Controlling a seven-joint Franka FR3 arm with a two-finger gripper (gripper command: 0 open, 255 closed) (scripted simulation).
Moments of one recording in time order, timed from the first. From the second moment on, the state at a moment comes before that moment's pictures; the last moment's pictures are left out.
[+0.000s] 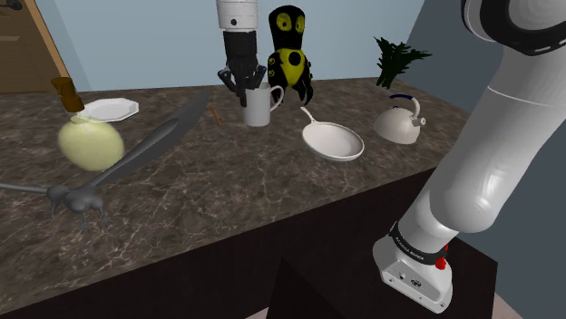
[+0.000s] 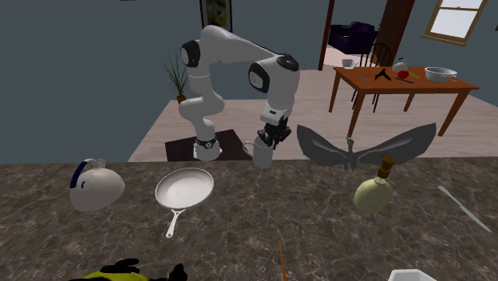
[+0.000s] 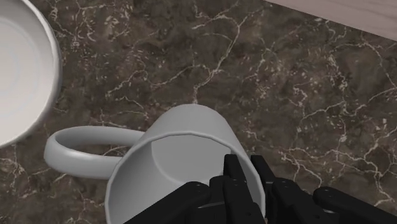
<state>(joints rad) 0.06 0.09 0.25 -1.72 0.02 1.64 0.41</state>
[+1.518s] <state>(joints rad) 0.00 -0.07 0.19 -1.68 0.04 1.44 0.29</state>
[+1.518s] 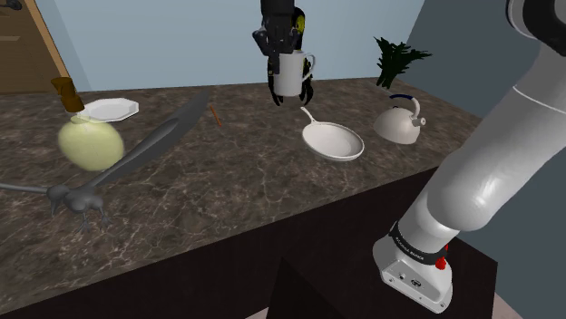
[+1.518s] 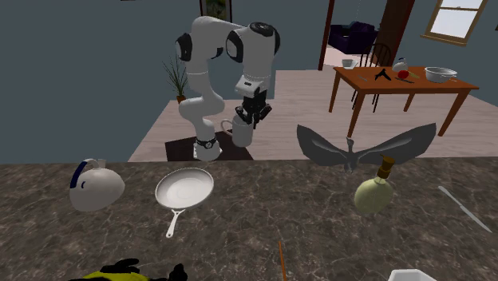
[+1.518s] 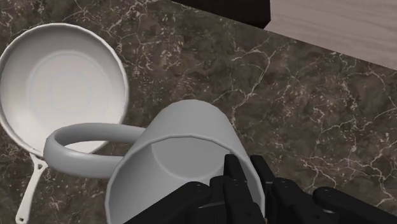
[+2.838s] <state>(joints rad) -0.17 -0.46 -0.10 -2.07 -0.09 1.45 -0.15</state>
